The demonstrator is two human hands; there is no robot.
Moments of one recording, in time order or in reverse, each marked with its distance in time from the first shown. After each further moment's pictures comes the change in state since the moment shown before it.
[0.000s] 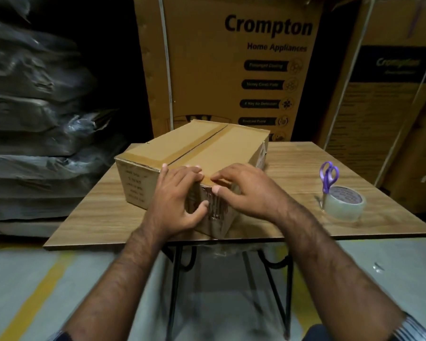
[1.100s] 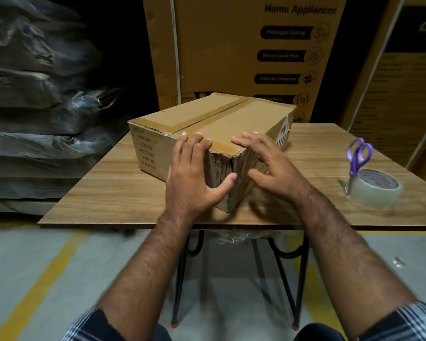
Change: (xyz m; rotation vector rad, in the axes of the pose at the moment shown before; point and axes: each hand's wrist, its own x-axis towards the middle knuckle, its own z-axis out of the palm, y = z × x) left_hand 0.006 0.007 0.058 0.064 0.210 -0.215; right_hand 0.019 0.084 0.057 0.304 0.147 -0.084
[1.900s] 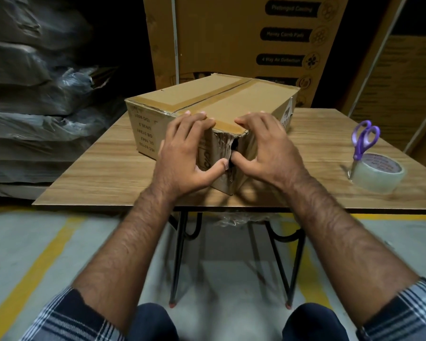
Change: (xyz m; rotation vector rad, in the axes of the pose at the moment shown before) left_hand 0.007 -0.024 -0.022 -0.059 -0.085 0.155; right_hand 0.004 -0.024 0.020 -0.321 0.205 -0.009
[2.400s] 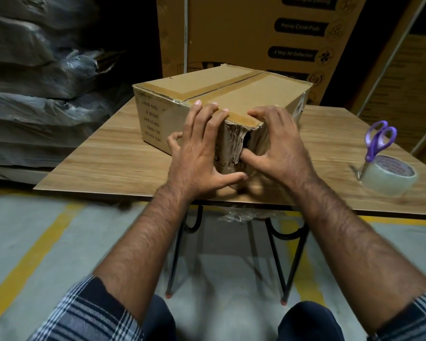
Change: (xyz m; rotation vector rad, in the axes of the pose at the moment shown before) left_hand -0.011 0.004 0.020 0.144 -0.068 -0.046; right_hand 0.000 0.002 0.011 0.034 0.013 0.044
